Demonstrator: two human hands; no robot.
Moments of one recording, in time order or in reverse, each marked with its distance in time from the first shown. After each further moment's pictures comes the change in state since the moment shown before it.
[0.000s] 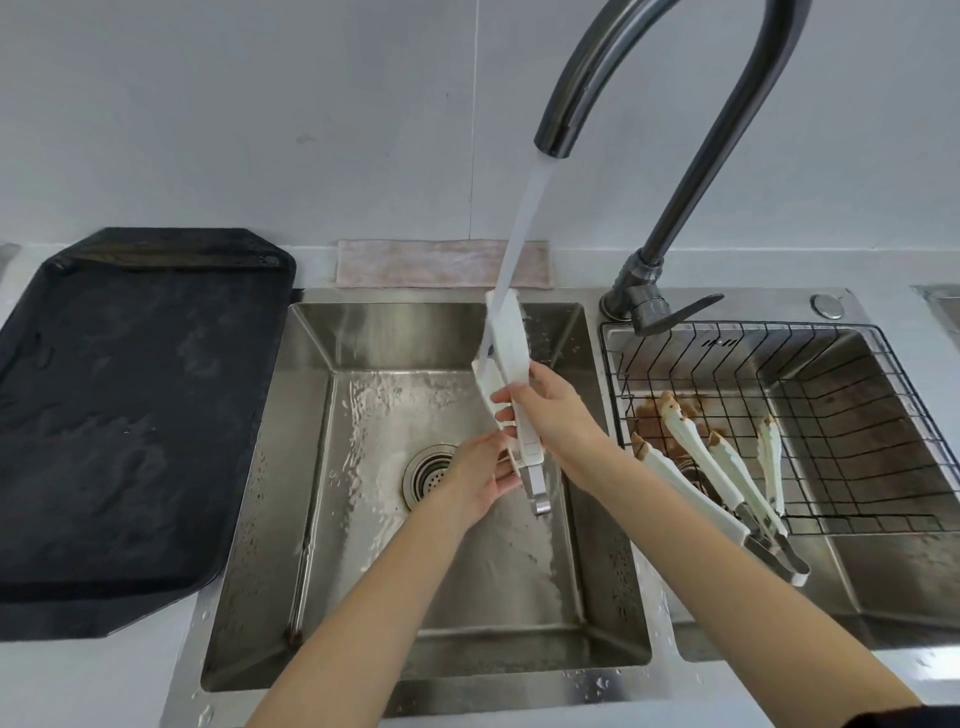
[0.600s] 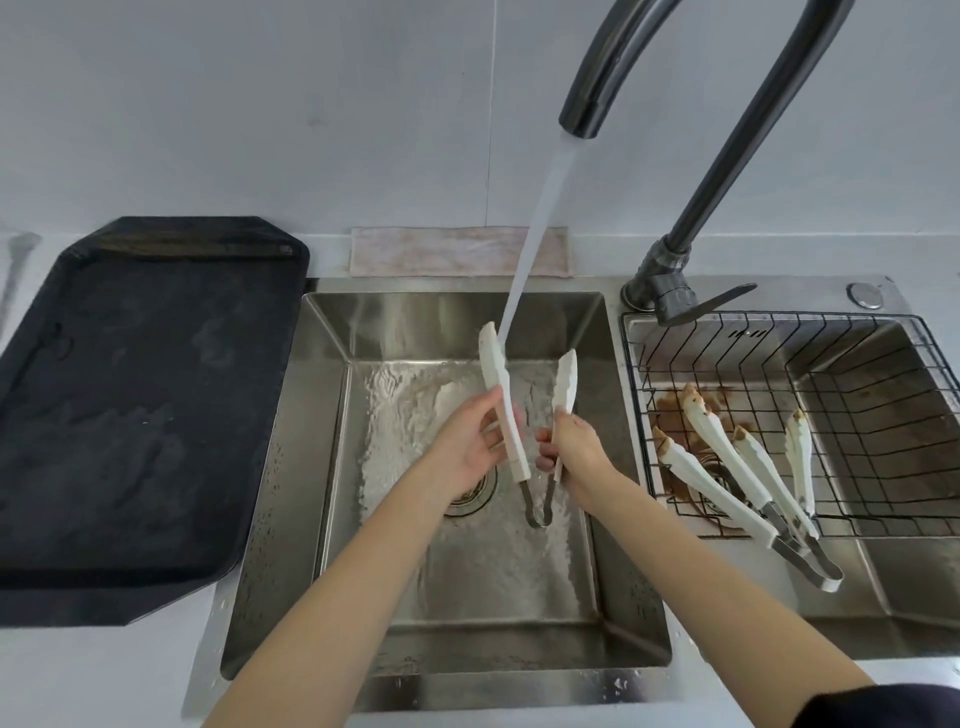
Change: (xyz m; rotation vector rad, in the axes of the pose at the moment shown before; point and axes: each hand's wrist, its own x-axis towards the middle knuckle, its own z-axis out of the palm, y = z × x) left_hand 0.000 0.025 -0.021 -0.173 -0.058 0.059; right_hand 0.032 0.061 0.005 0.329 0.202 0.370
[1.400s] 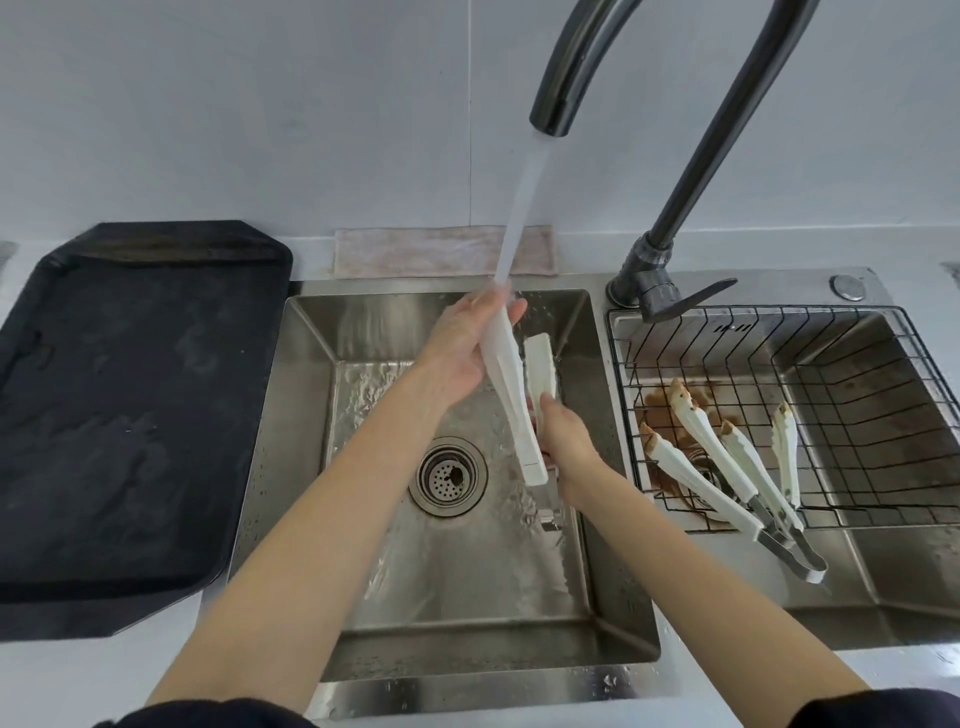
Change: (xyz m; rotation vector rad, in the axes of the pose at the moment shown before) left_hand -0.003 0.068 0.049 0.057 -0.143 0.244; right_hand -0.019 -0.012 -0.002 -0.101 -0.058 -0.044
